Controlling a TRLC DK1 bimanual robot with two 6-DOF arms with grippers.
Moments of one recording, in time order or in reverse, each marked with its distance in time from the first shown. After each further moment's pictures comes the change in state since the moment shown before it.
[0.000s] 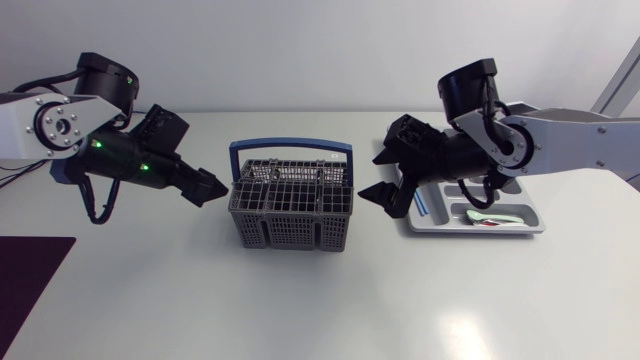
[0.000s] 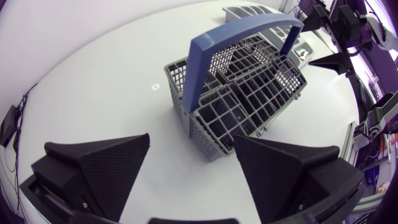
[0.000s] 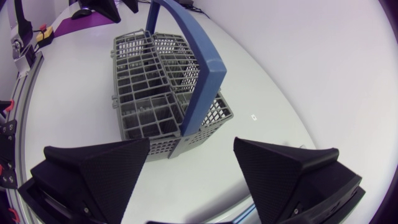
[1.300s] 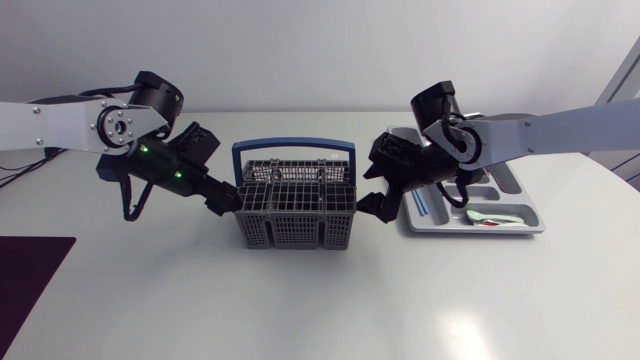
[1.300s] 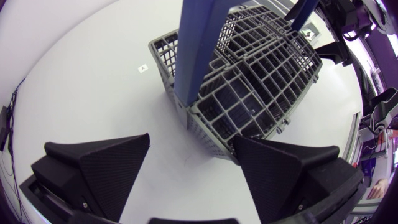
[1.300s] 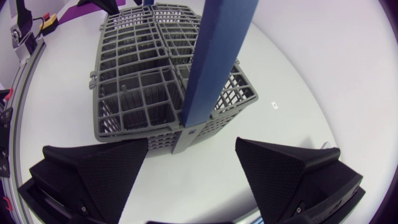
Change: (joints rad) left arm -0.064 0.178 0.080 -0.043 -0.060 -0.001; right arm -0.020 0.230 0.113 -0.036 -0.042 -0.074
